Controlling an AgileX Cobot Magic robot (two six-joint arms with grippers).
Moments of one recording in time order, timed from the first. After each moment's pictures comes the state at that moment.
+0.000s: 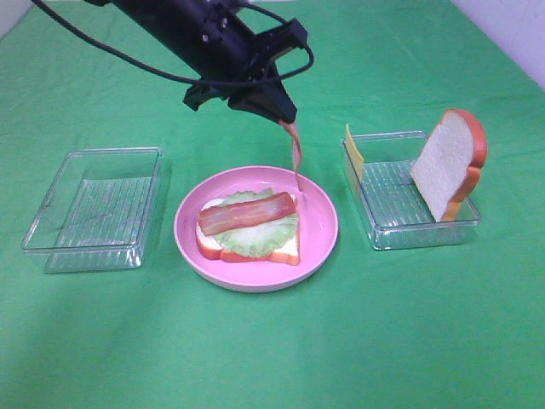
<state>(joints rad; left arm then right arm) -0.45 2.17 -1.84 -0.76 0.94 0.15 0.44 -0.01 -0.51 0.13 1.06 -0.14</state>
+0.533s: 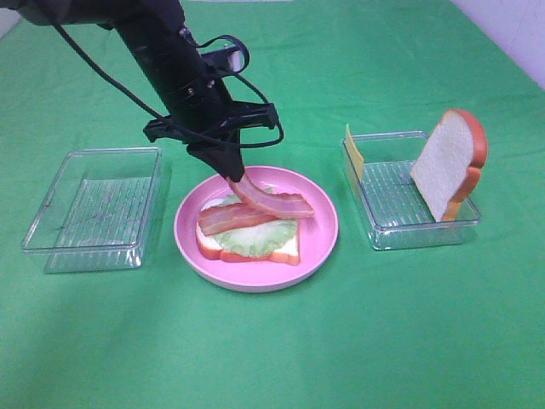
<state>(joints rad) -0.46 2.23 -1.84 -0.39 1.07 -0.02 0.44 -0.01 -0.51 0.13 1.06 -0.14</state>
